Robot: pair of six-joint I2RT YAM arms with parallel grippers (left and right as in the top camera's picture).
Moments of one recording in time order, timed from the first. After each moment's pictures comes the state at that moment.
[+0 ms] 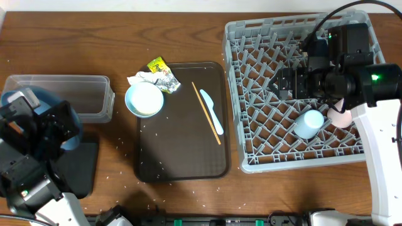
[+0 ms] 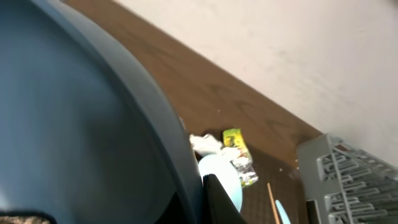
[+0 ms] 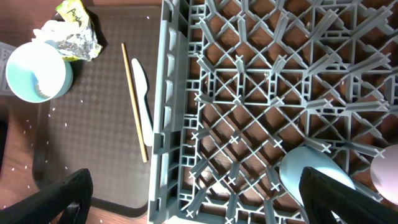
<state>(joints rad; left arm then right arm) 0.72 0.87 0.92 -0.59 0.64 -0.20 0.12 1.47 1.62 -1.22 -0.25 0.09</state>
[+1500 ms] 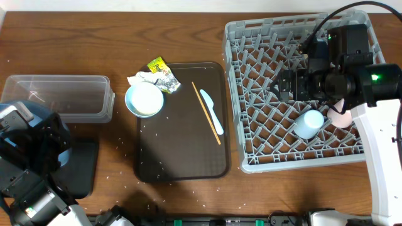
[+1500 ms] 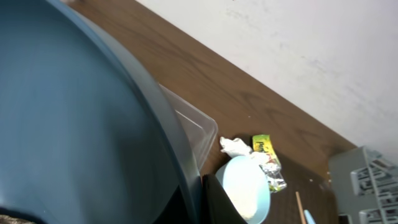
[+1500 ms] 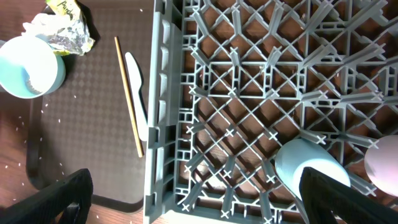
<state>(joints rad) 0.80 0.78 0.92 -0.69 0.55 -0.14 0.12 1.47 1.62 -1.25 -0.23 0.09</state>
